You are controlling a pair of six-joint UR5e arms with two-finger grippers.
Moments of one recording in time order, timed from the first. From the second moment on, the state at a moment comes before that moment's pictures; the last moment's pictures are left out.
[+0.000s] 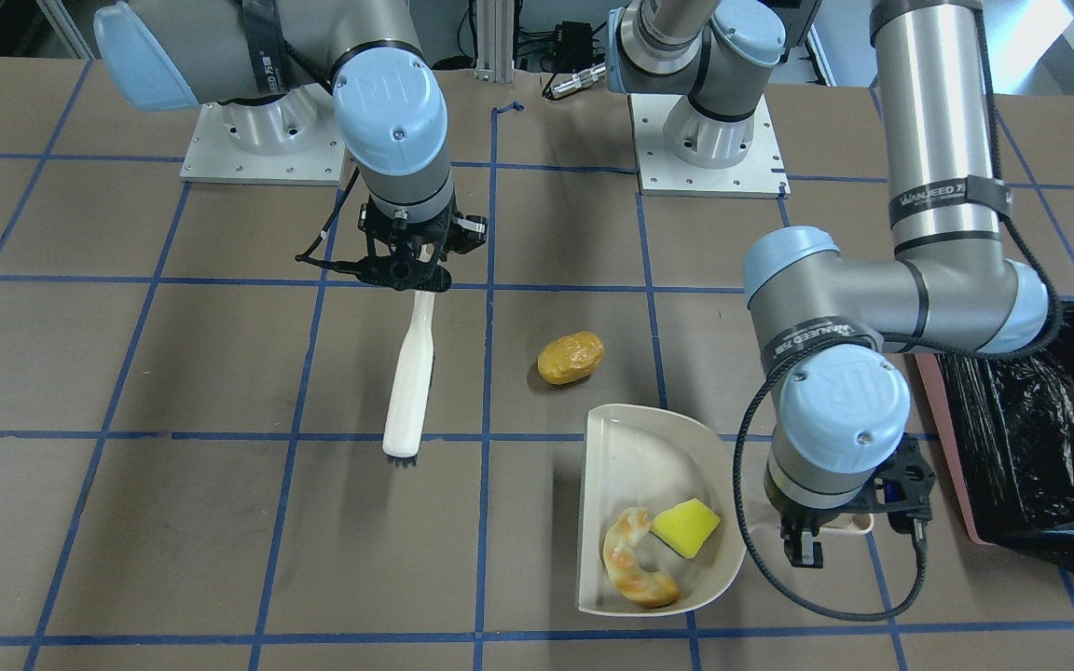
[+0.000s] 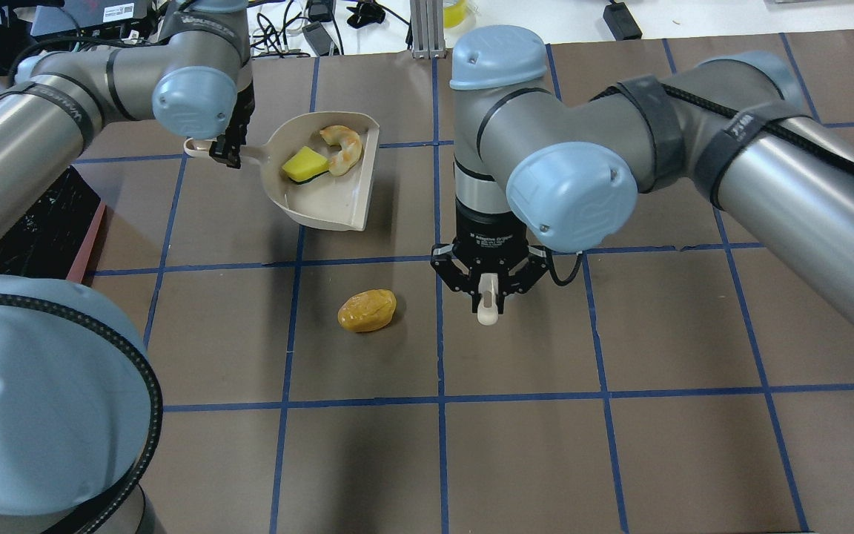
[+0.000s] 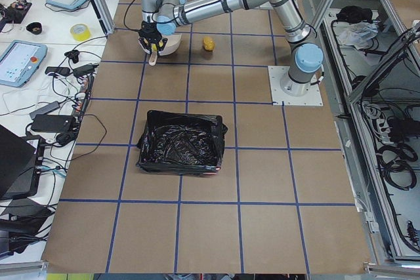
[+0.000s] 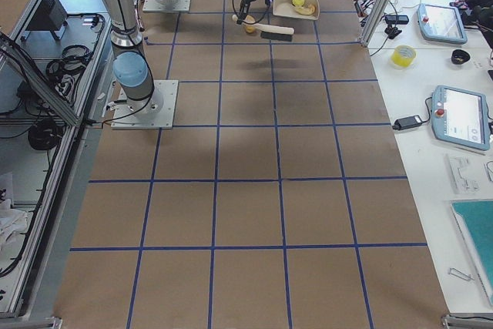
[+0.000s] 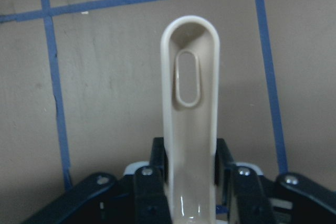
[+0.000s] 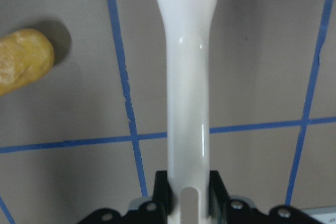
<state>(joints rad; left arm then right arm) -1.54 -2.10 -1.42 -1.18 1.85 -1.40 1.91 -1.42 1.73 -1.57 -1.47 0.46</state>
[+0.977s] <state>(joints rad) -1.43 -1.81 -1.94 -0.98 1.95 -1.27 2.11 -1.46 1.95 -1.82 -1.32 0.87</state>
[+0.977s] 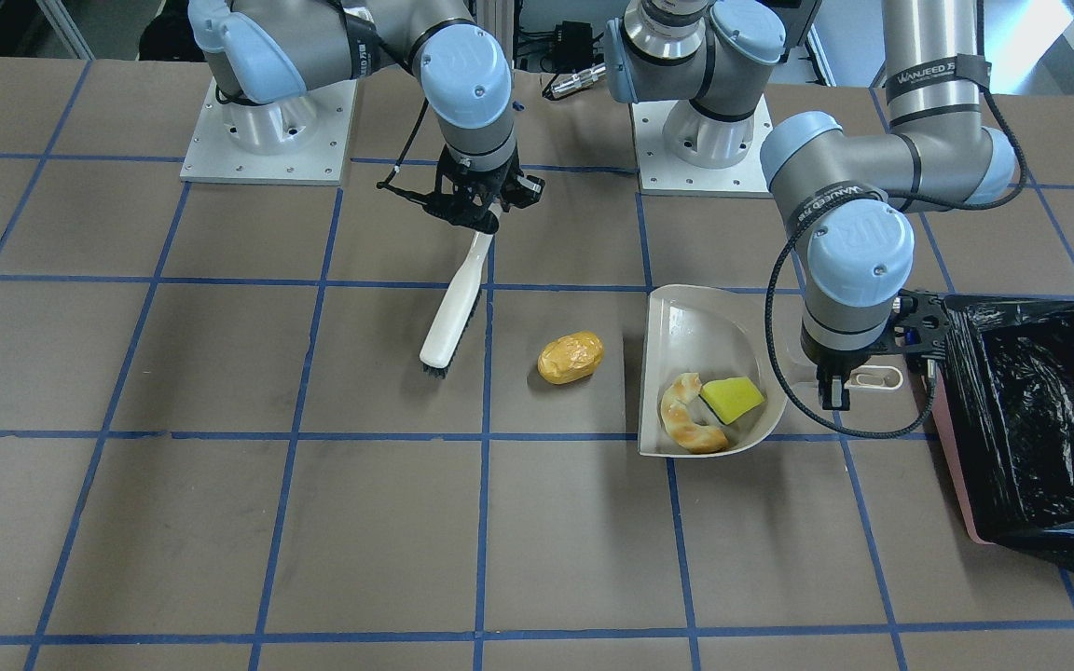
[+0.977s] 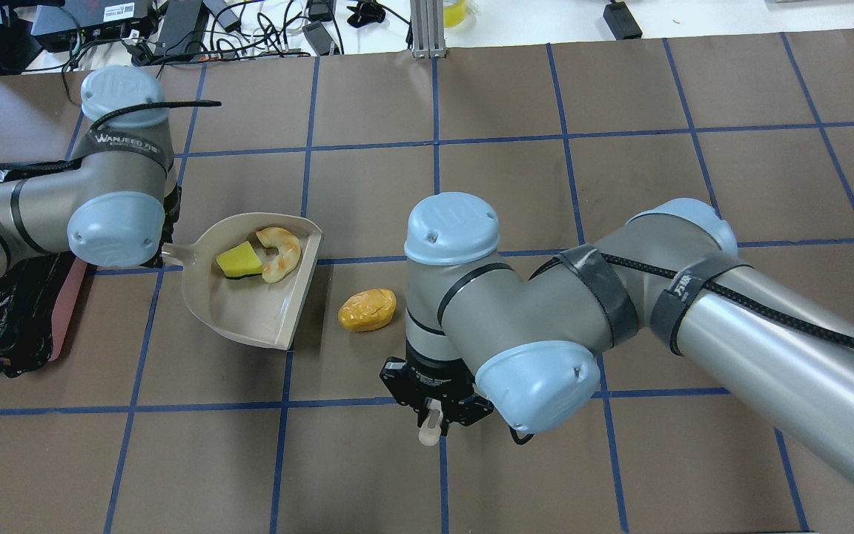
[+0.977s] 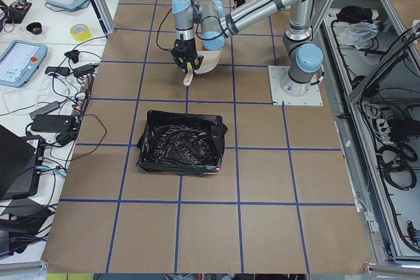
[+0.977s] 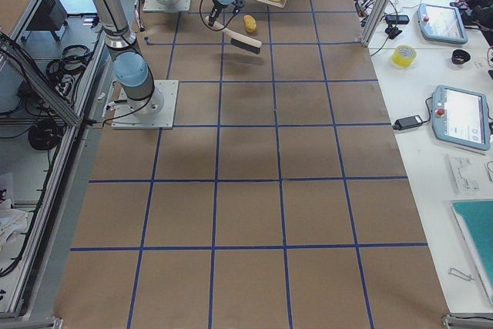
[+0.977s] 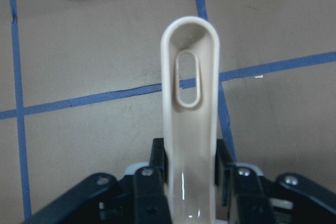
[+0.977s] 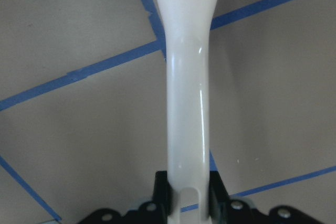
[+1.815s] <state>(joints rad) -1.54 -1.81 -2.02 -0.90 2.07 -1.60 2.21 -1.37 1.91 -2.02 -1.32 0.95</state>
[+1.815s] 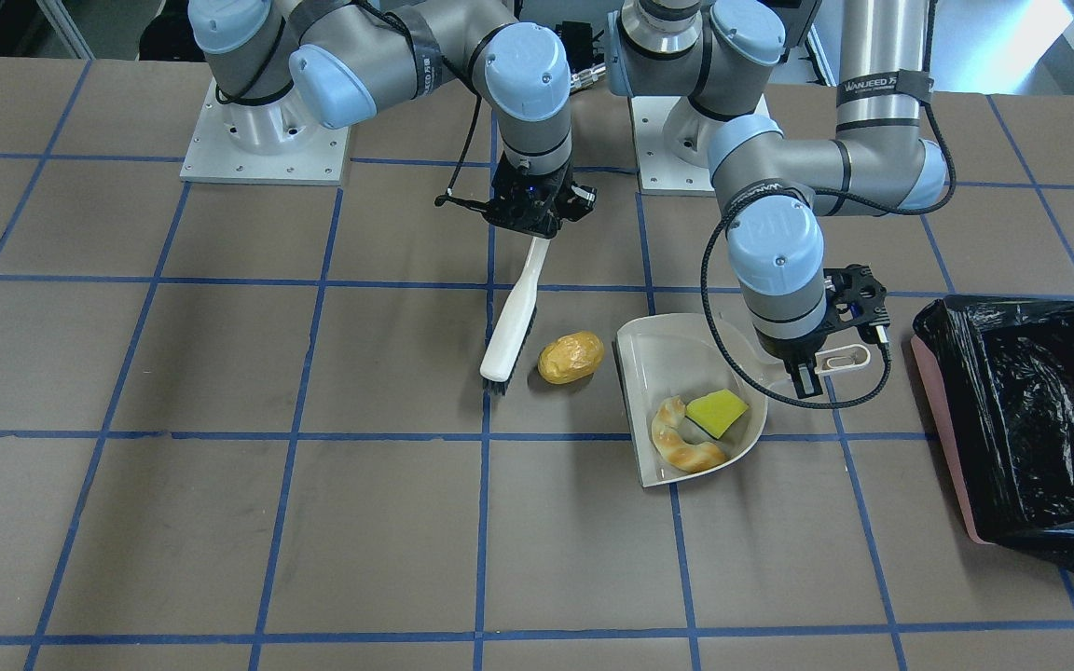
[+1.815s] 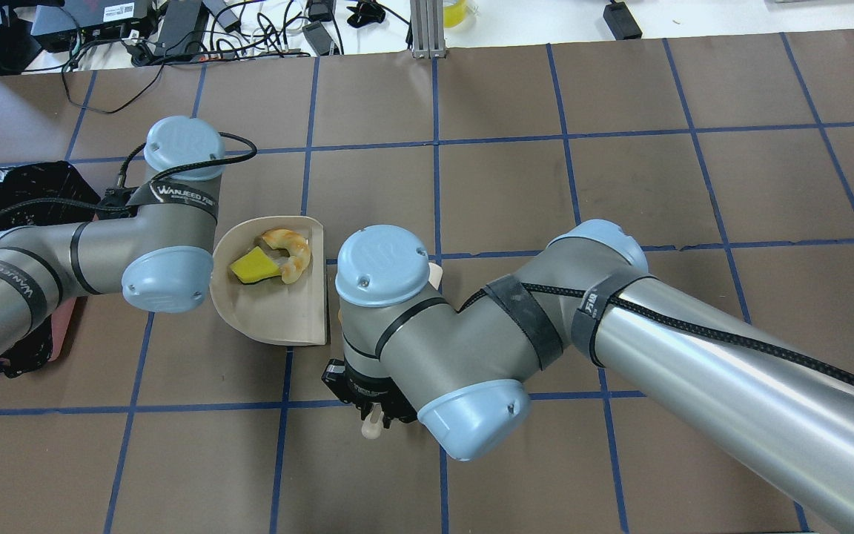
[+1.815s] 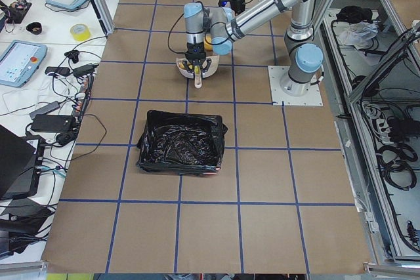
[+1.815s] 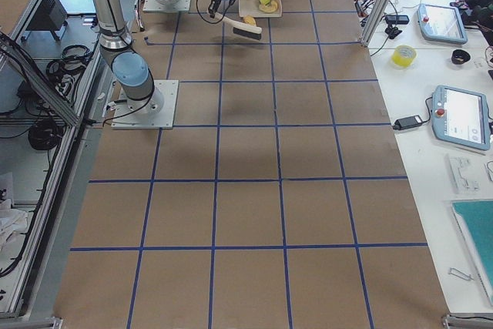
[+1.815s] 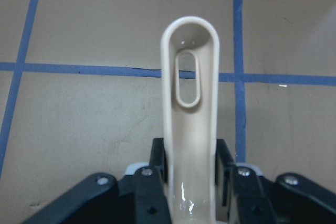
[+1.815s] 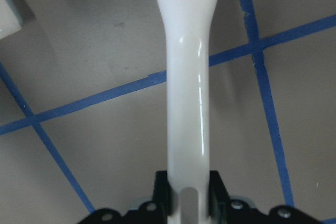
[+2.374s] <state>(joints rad) -1.59 -1.81 -2.02 -0.90 2.09 -1.65 2.21 -1.31 1.90 -2.06 -1.32 0.95</state>
